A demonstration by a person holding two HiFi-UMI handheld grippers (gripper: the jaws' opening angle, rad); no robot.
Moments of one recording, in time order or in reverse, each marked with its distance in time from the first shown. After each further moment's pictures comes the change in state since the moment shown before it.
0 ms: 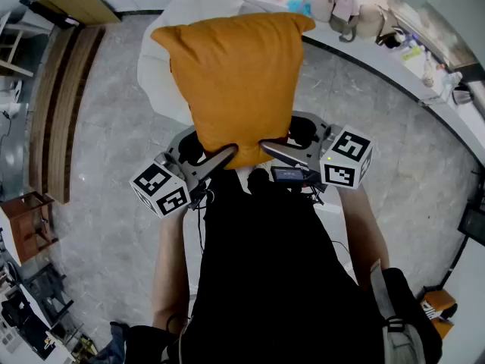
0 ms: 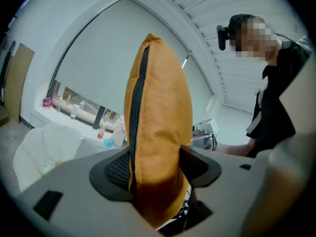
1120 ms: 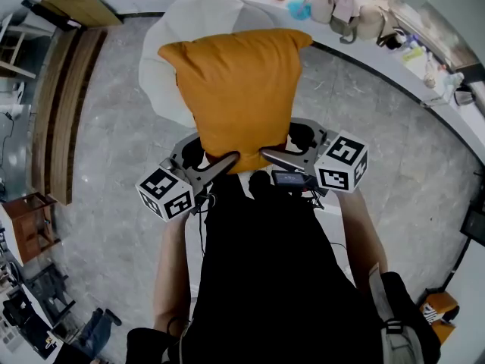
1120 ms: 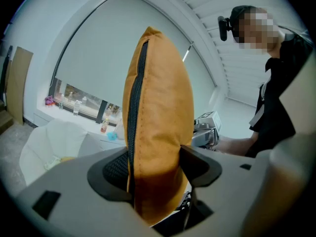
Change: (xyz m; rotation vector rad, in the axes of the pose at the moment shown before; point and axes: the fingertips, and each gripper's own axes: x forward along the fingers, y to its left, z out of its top) left arm 0.004 -0.002 -0.025 0.002 0.090 0.029; right arm -0.004 -0.005 -0.026 0.015 0.067 -0.023
